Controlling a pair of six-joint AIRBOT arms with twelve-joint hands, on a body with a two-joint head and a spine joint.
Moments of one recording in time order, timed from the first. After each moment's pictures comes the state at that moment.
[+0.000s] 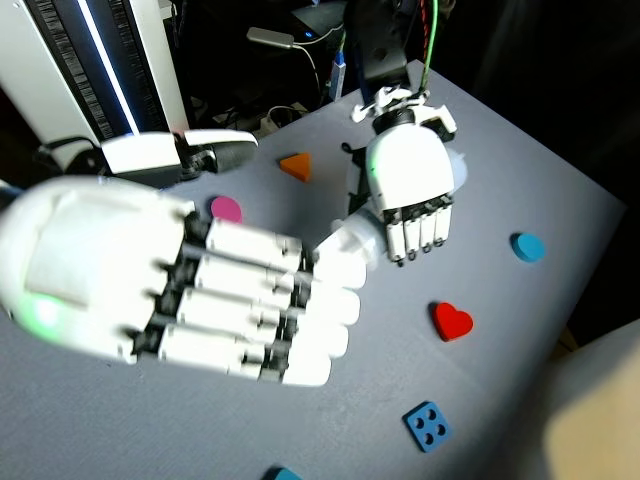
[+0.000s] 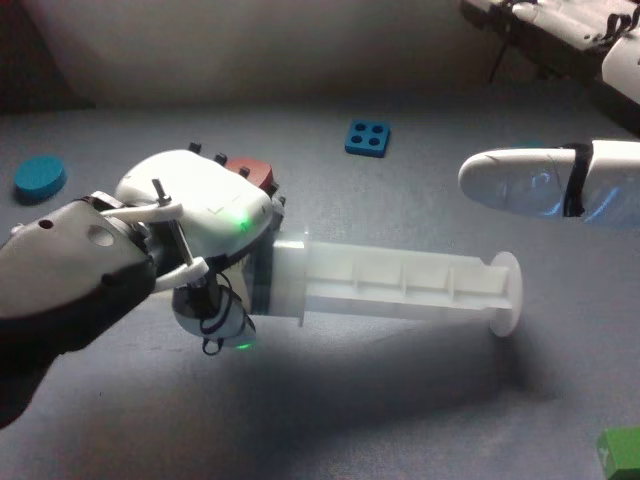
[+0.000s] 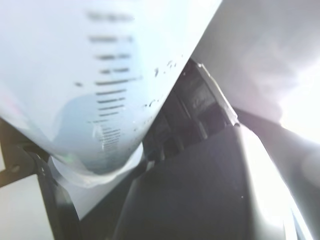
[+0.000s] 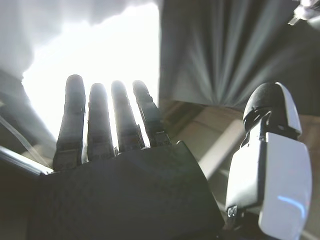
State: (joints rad) left arm 0.60 -1.06 0.89 -1.22 -0.56 2.38; right arm -0.66 -0.77 0.77 0.24 0.73 -0.99
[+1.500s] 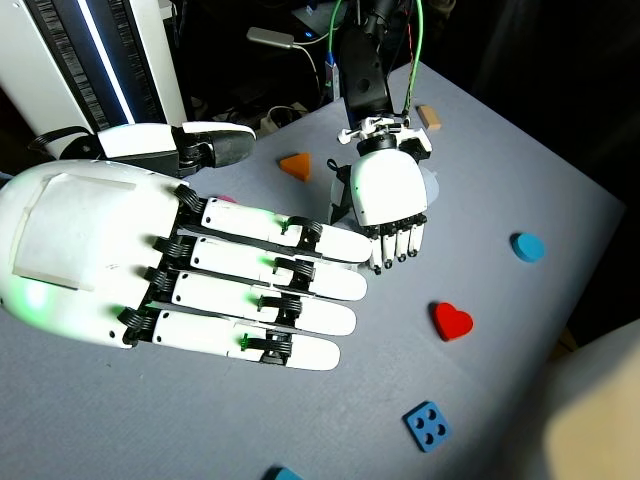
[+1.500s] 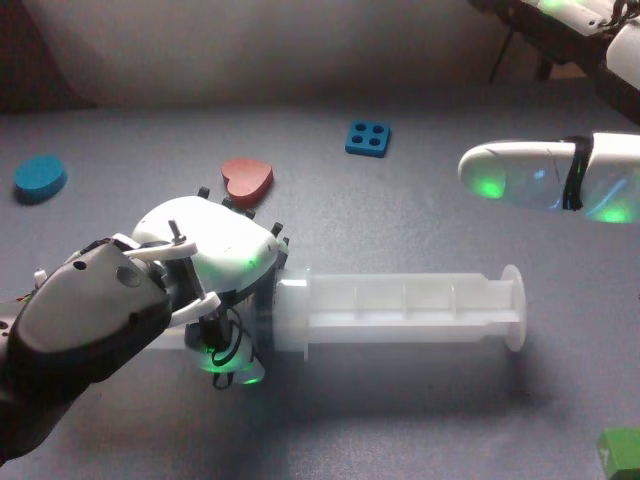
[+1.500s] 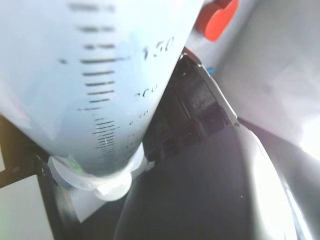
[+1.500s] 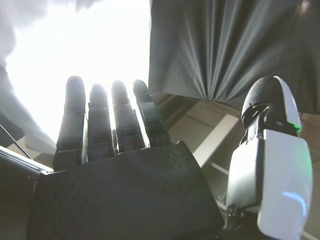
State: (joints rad) left arm 0.68 -1.13 0.94 -1.22 -0.58 2.30; right arm -0.66 -0.77 0.77 0.24 0.76 -0.99
